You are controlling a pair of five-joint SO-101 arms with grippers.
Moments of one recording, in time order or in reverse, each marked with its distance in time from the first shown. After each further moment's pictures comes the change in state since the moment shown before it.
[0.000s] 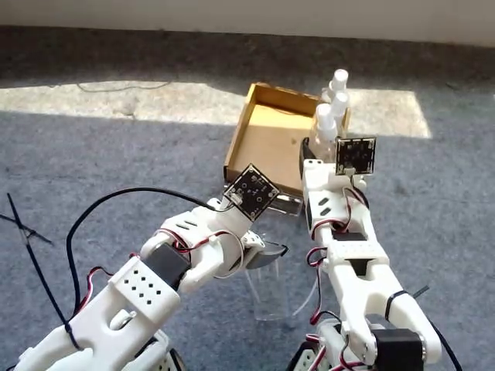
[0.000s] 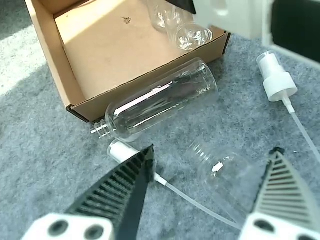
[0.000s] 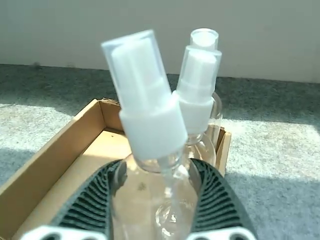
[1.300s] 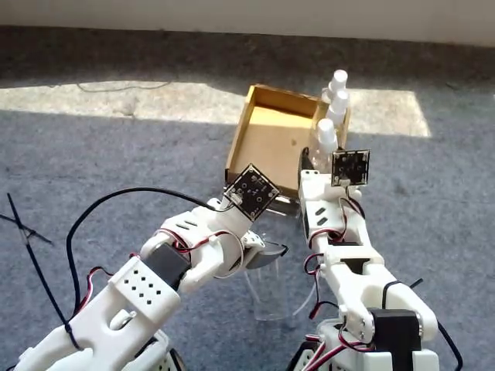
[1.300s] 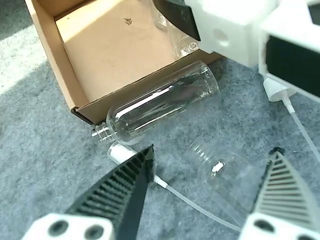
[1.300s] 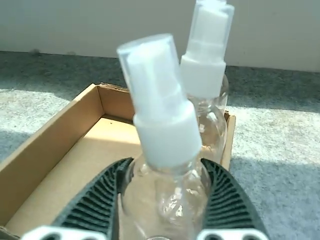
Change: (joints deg) left arm 0.0 0.0 0.0 0.0 0.0; right arm -0.1 6.5 3.9 -10.8 0.4
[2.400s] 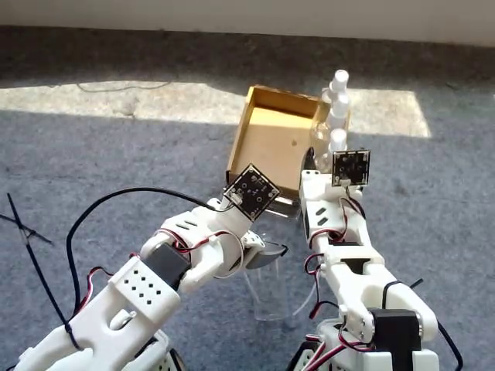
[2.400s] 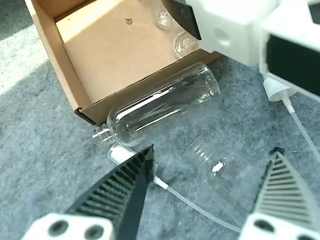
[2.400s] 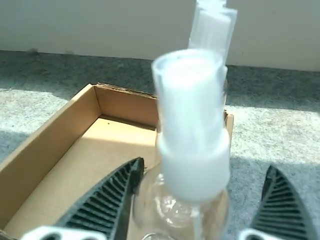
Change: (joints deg) left arm 0.0 0.0 0.0 0.0 0.0; right arm 0.0 0.0 0.0 0.0 0.0
